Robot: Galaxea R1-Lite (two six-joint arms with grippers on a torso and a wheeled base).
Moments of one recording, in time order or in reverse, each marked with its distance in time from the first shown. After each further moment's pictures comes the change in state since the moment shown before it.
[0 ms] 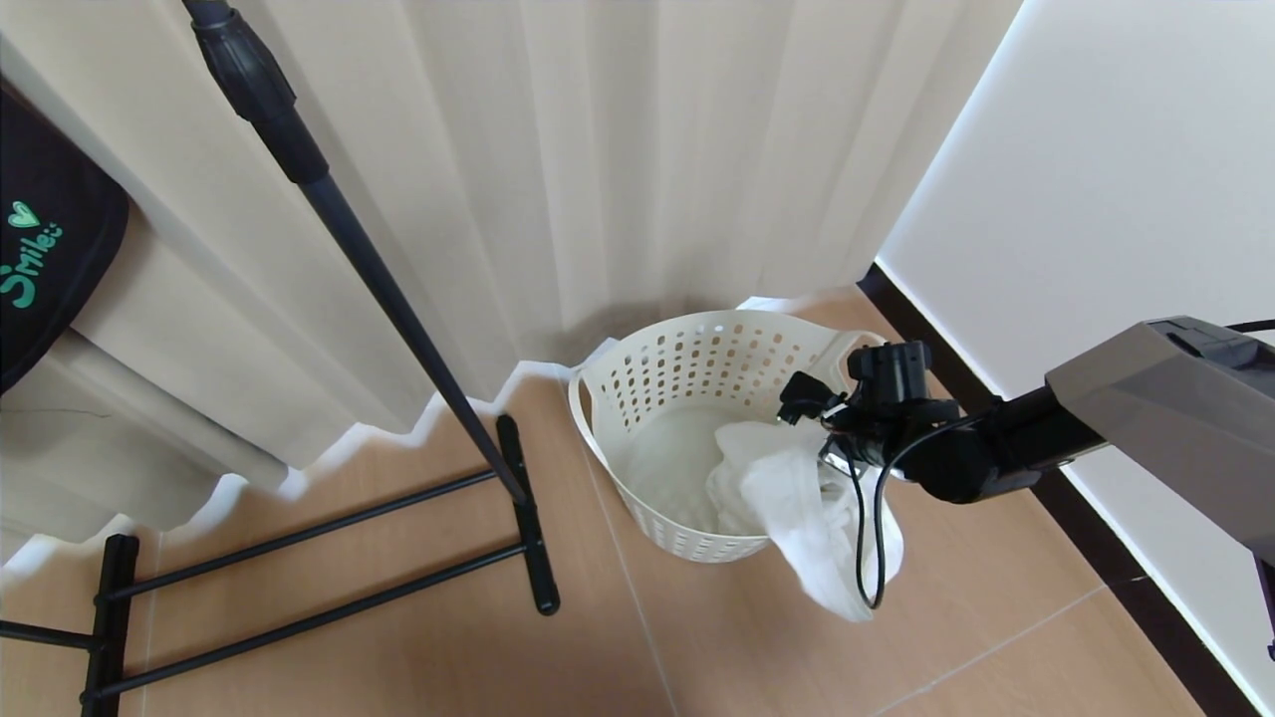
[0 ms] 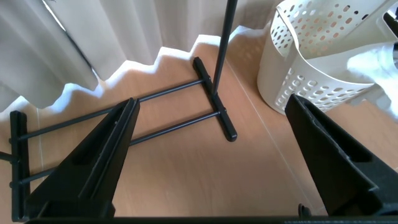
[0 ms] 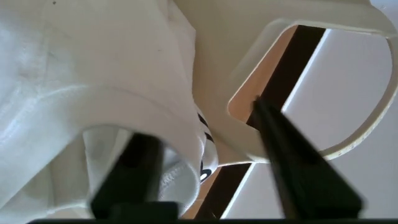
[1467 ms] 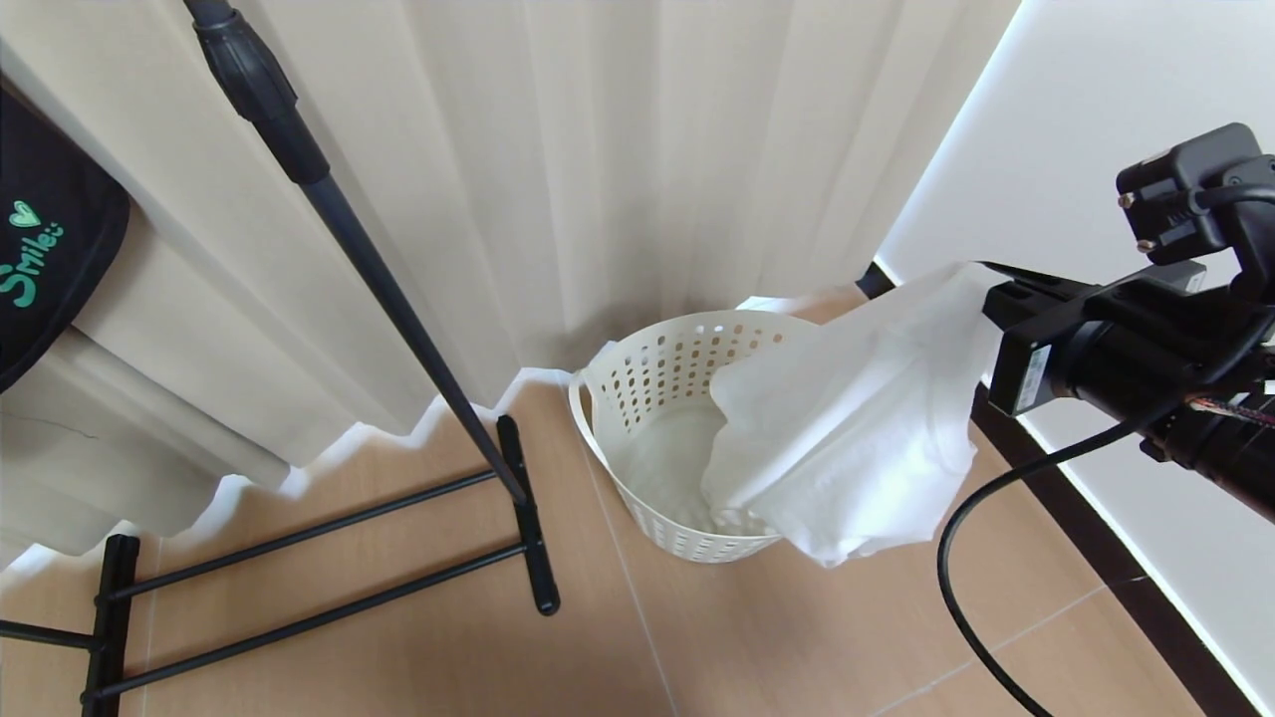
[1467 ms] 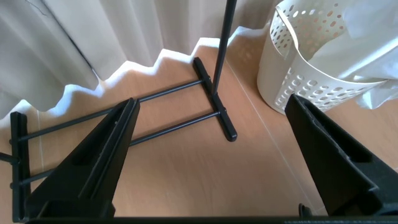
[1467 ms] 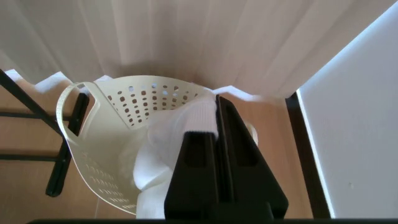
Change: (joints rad) left arm -0.001 0.000 0.000 0.000 0.000 0.004; right arm 0.290 -0.916 0.560 -0.257 0.054 0.529
